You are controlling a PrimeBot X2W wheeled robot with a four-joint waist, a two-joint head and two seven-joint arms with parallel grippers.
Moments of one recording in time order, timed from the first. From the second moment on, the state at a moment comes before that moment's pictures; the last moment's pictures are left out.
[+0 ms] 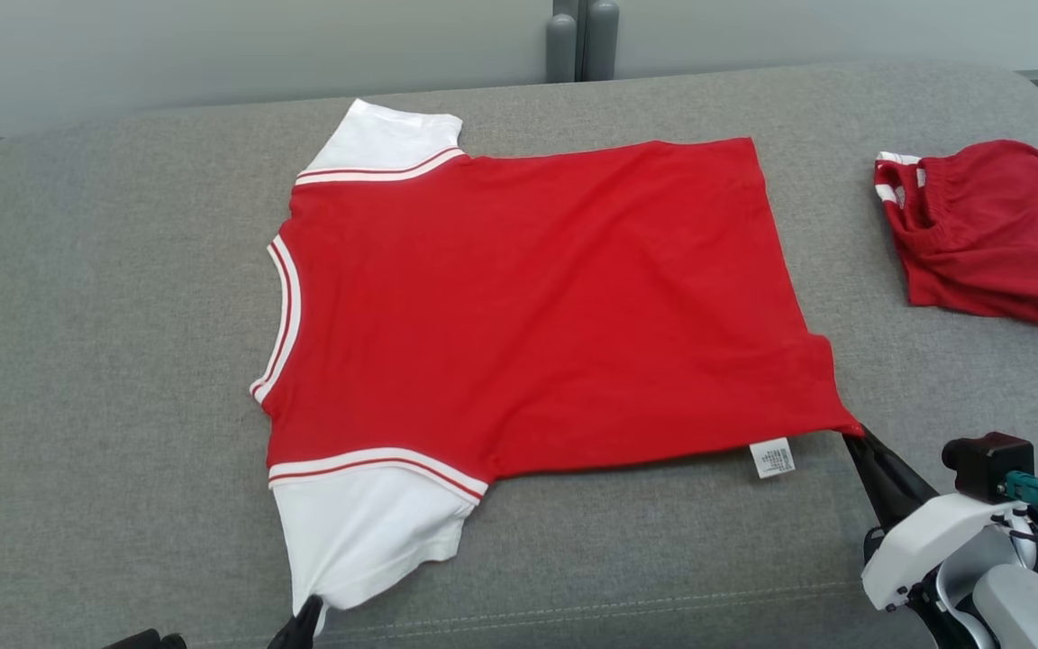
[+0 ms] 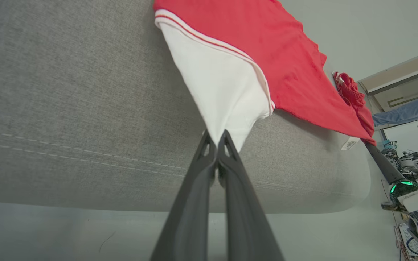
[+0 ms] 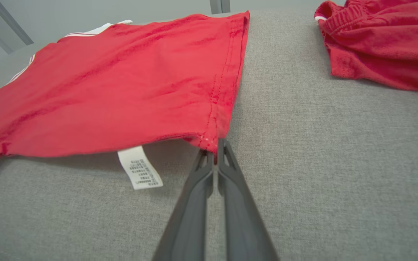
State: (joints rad) left arm 0.29 0.23 -0.31 -0.05 -1.00 -0.02 0.00; right arm -0.11 -0.37 0.46 0.45 0.55 0.06 -0.25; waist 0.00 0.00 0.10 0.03
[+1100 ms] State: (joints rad) left arm 0.21 0.25 -0.31 0.14 -0.96 0.00 0.01; right arm -0.07 -0.34 0.50 0.54 0.46 0.06 -0.25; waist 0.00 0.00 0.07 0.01
